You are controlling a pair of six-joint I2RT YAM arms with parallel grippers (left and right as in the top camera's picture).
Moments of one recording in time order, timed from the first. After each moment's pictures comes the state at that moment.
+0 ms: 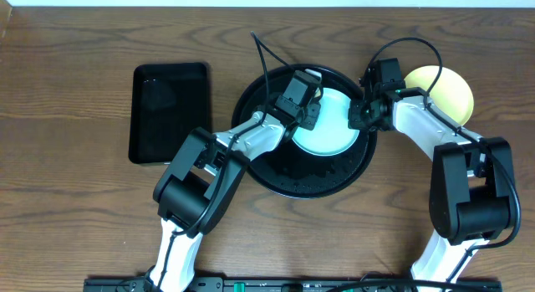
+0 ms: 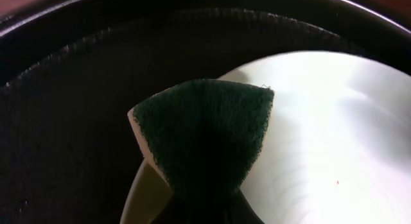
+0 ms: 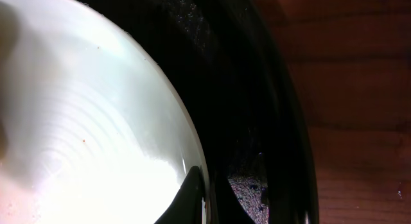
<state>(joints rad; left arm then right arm) -0.60 2.14 1.33 -0.04 -0.05 -0.22 0.17 1.96 1.22 -0.50 -0.10 0.25</state>
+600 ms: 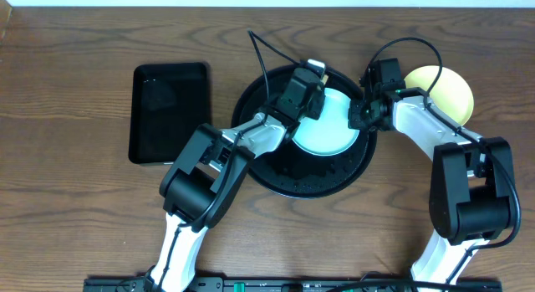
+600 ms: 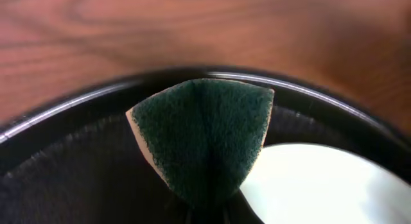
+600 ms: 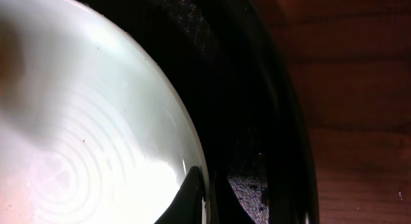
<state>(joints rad) -0.60 2.18 1.33 0.21 -0.06 -0.21 0.17 1.96 1.22 -0.49 -0.10 0.25</state>
